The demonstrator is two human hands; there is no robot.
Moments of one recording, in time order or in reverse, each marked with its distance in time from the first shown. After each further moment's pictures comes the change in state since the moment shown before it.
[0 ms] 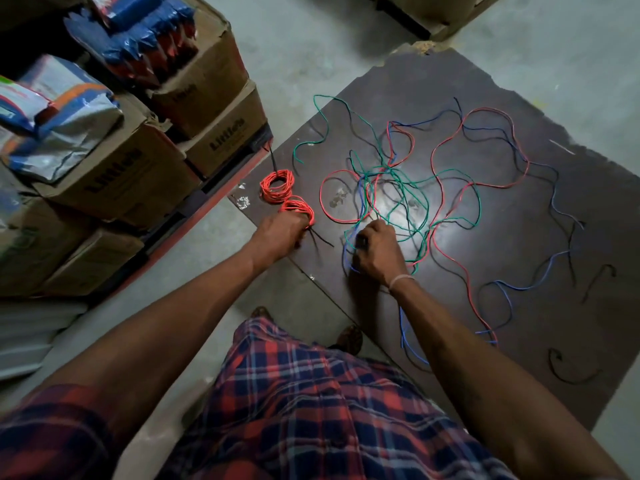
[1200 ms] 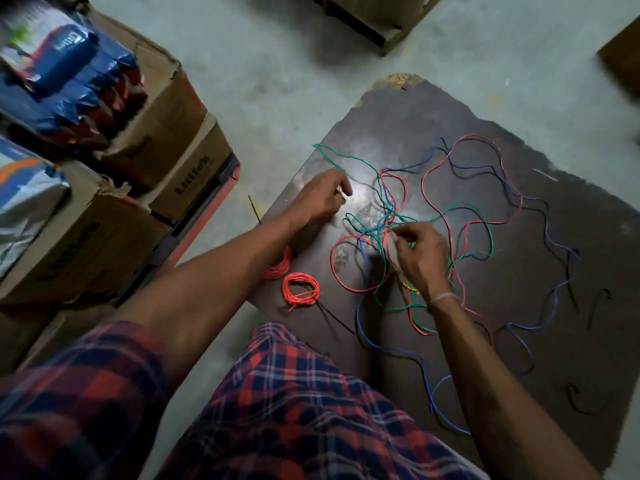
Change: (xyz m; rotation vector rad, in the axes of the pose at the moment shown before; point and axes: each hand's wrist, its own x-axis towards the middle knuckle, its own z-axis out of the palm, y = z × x) left_hand 0.230 -0.035 -0.083 -0.593 -0.029 0.101; right_hand 0.095 -0.024 -0.093 0.351 0.400 0.317
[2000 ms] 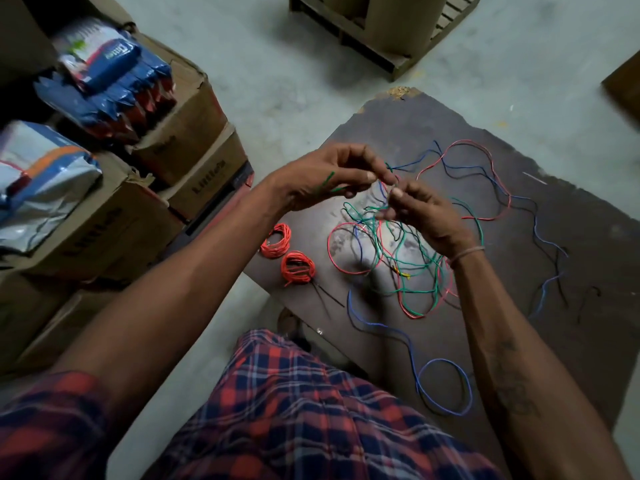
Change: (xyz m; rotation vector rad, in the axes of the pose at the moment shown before) left_hand -0.100 0.131 -0.052 -0.813 -0.293 0.132; right_hand 0.006 -0.036 -0.076 0.711 -0.609 -0.106
